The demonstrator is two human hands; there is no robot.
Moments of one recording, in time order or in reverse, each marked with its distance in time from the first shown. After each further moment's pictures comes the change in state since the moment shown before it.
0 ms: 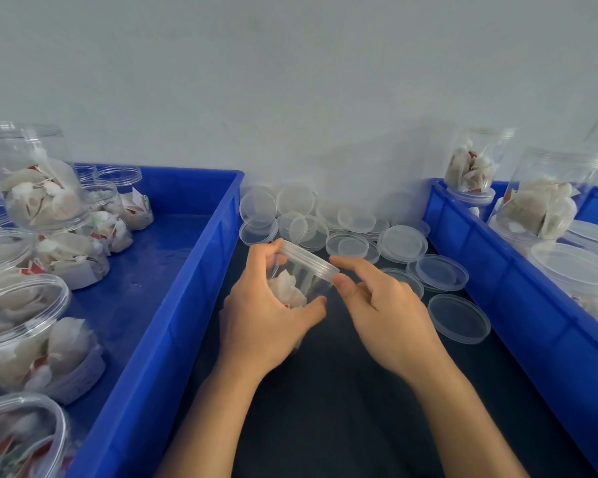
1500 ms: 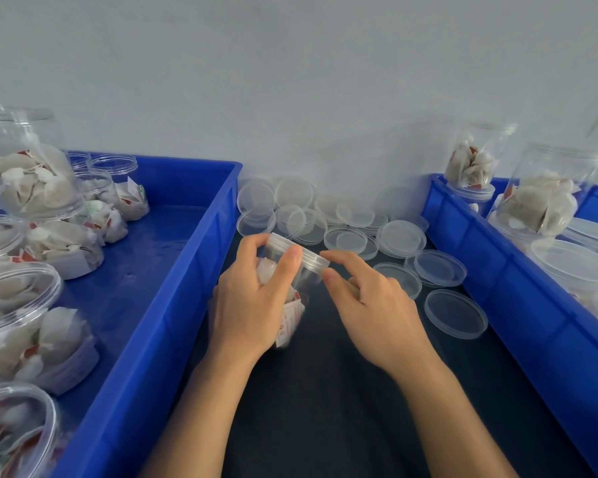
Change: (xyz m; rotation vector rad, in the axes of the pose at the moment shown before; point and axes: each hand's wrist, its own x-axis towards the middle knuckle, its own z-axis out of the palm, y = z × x) left_hand 0.008 -0.002 -0.005 -0.066 0.045 -0.102; right_hand 0.000 -0.010 0.008 -0.037 -0.025 0.028
